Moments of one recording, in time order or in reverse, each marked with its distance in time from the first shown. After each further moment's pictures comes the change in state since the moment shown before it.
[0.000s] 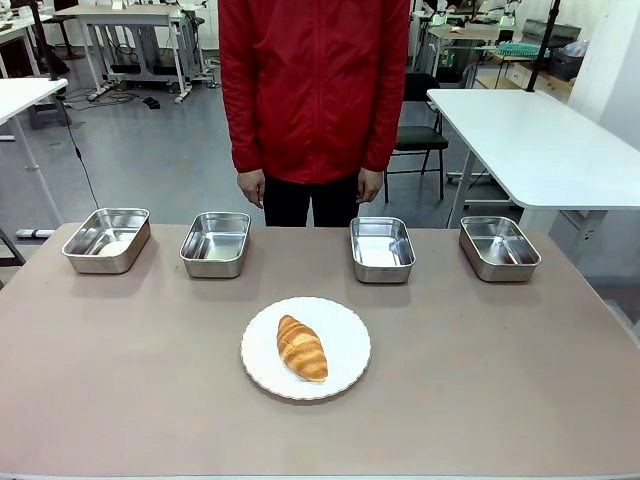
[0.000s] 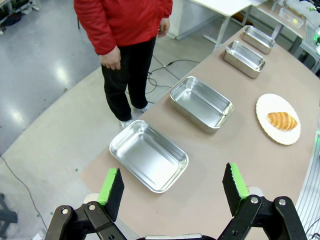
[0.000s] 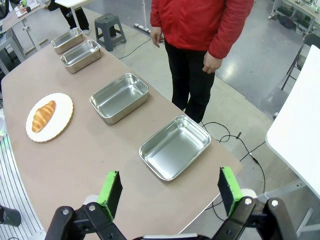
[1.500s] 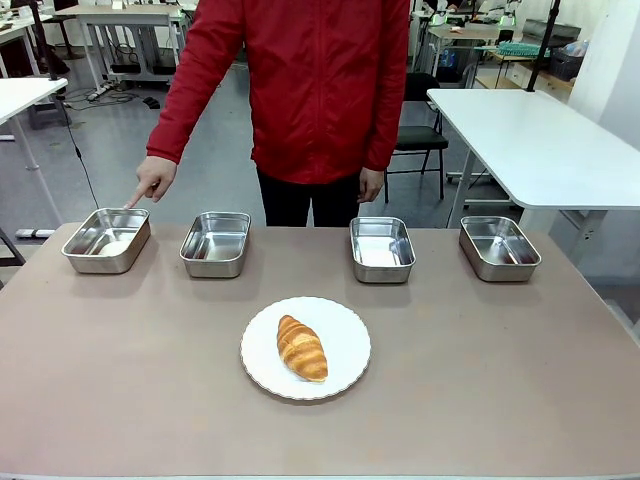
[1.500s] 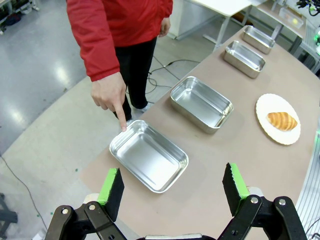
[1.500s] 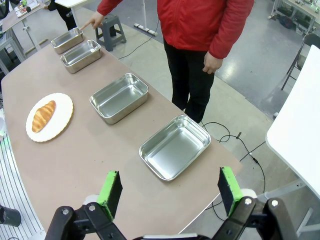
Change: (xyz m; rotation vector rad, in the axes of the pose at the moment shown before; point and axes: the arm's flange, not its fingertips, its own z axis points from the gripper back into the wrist) left arm 0.000 0.000 0.000 0.000 0.000 0.000; right arm 0.000 0.000 0.000 0.000 0.000 0.000
